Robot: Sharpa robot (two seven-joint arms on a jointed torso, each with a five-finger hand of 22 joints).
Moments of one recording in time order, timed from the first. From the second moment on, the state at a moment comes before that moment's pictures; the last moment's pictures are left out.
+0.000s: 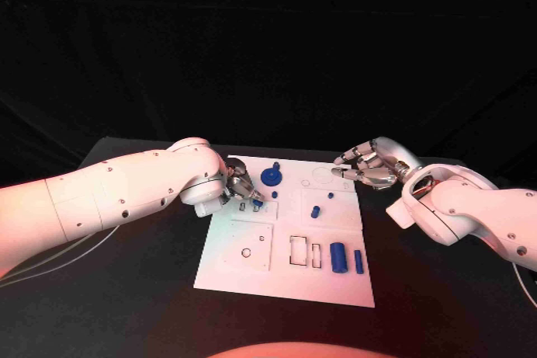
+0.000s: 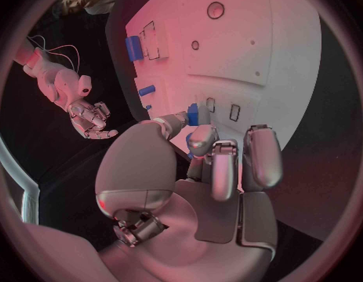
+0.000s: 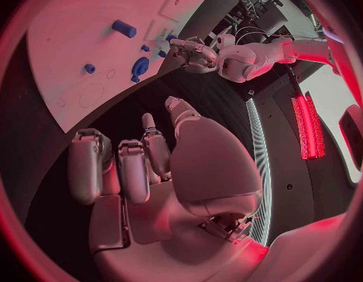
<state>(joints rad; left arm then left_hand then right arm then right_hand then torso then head) 1.26 -0.69 -0.03 1.41 -0.92 0.06 -0.64 1.16 -0.12 0.64 0.16 0.09 0.94 0.07 0.52 0.68 1.32 -0.02 1.19 1.07 1.47 -0.07 1.55 1.31 0.08 1.40 0.03 1.41 1.23 1.27 -0.90 -0.13 1.61 -0.86 -0.46 -0.02 1.31 -0.09 0.11 0.16 0.41 0.94 0.15 0.14 0.29 1.36 0.07 1.36 1.31 1.47 0.00 1.52 1.31 0.04 1.44 0.10 1.36 1.31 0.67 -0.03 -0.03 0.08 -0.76</state>
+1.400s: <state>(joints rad) 1.21 -0.70 -0.03 1.45 -1.14 0.01 -0.65 1.09 -0.16 0.72 0.14 0.15 0.94 0.06 0.58 0.71 1.33 -0.02 1.20 1.07 1.47 -0.08 1.55 1.31 0.08 1.41 0.02 1.42 1.26 1.26 -0.90 -0.13 1.61 -0.86 -0.45 -0.02 1.31 -0.09 0.11 0.16 0.41 0.94 0.15 0.14 0.29 1.36 0.07 1.36 1.31 1.47 0.00 1.52 1.31 0.04 1.44 0.10 1.36 1.31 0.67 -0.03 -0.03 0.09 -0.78</state>
